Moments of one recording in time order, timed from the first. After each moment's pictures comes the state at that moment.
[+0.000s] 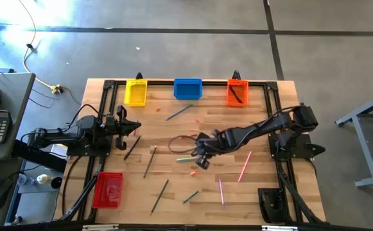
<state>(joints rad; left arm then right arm) 0.18 0.00 0.01 0.13 -0.06 -0.01 0.20 1.75 1.20 -0.58 0.18 0.66</state>
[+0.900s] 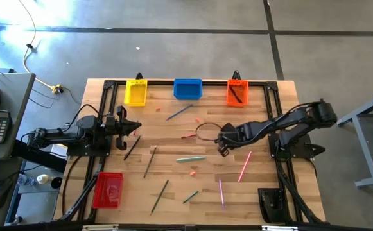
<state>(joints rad) 0.18 0.01 0.01 0.12 -0.06 -0.02 0.10 1.48 0.77 -0.63 0.20 0.95</state>
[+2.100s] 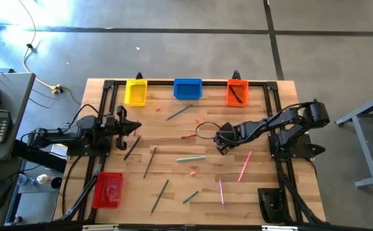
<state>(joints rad) 0.18 0.01 0.01 0.12 -0.06 -0.01 0.05 1.58 0.76 -0.58 0.21 0.92</state>
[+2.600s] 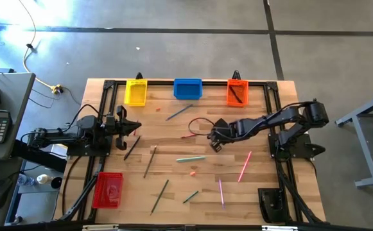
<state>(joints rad) 0.18 0.01 0.01 0.12 -0.06 -0.02 0.04 1.59 0.89 -0.59 0.29 0.83</state>
